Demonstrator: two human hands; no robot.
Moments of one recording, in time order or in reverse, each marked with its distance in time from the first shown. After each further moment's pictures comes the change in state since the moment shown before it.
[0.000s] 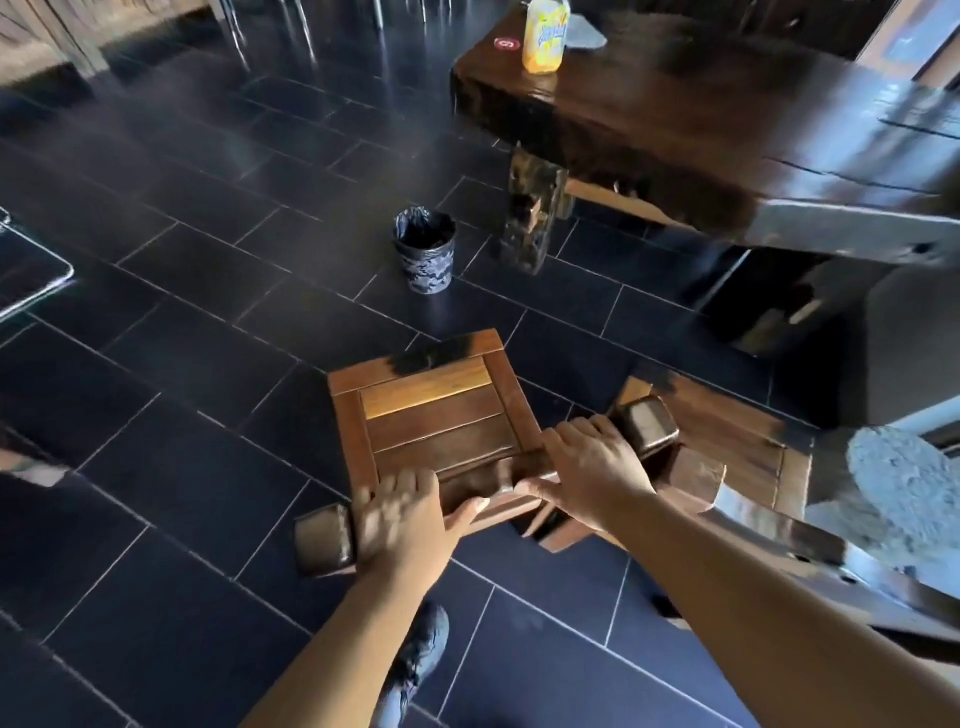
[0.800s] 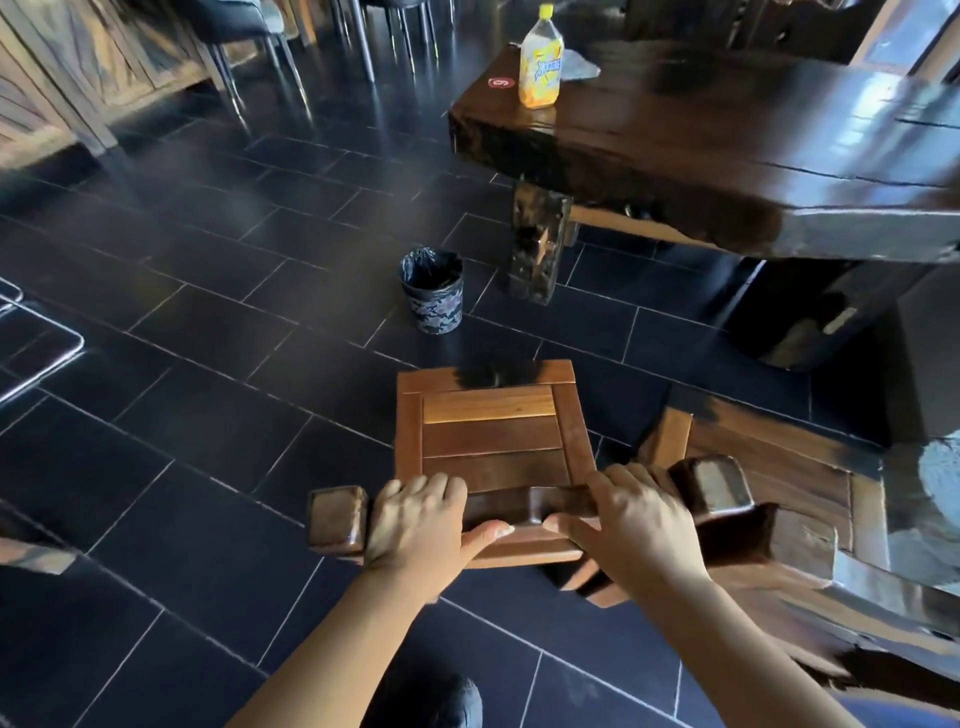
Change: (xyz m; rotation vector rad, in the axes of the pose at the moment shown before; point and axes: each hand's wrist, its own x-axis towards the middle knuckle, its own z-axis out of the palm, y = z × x) left_hand 0.092 -0.047 0.012 0.072 0.153 0.342; right_hand 0.026 -0.029 0.012 0.098 0.125 0.355
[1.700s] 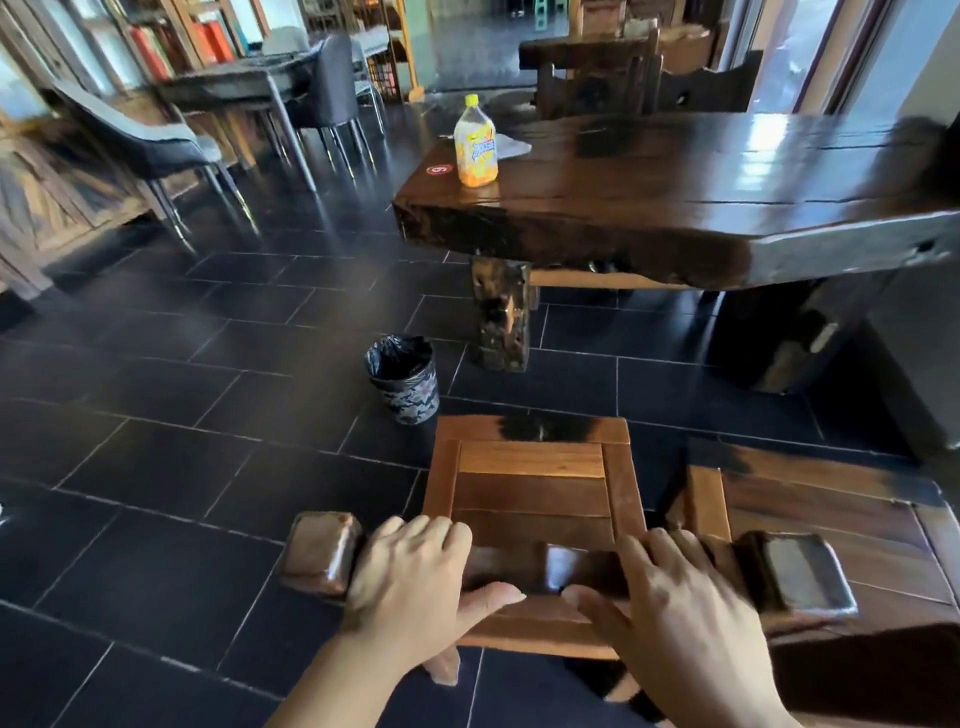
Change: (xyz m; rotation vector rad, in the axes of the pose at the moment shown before) left_hand 0.111 -0.064 0.048 -0.019 0.308 0.330; right_hand 0.056 -0.025 0.039 -0.057 0.351 0.145
